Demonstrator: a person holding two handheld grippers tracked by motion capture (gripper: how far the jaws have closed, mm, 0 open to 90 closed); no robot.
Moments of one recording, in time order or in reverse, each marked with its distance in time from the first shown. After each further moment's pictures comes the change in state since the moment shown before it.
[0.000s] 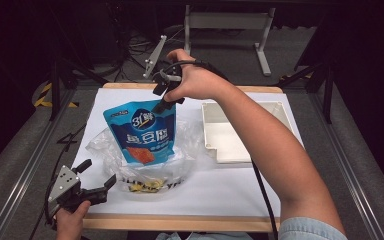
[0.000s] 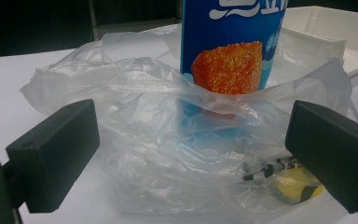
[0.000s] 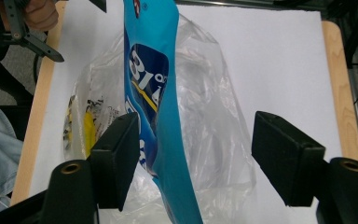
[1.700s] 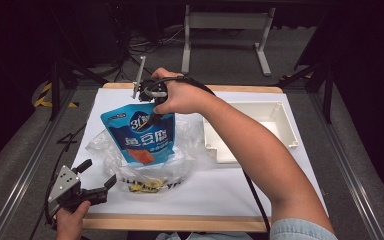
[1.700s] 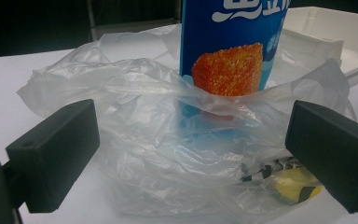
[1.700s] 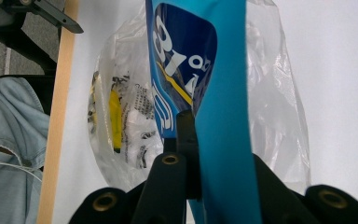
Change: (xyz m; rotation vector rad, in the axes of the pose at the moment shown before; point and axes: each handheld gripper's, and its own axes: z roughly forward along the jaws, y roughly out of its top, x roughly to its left) left arm 0.000 0.000 0.001 -0.001 -0.007 0.001; right arm 0.016 0.012 0.040 0.159 0.111 0.005
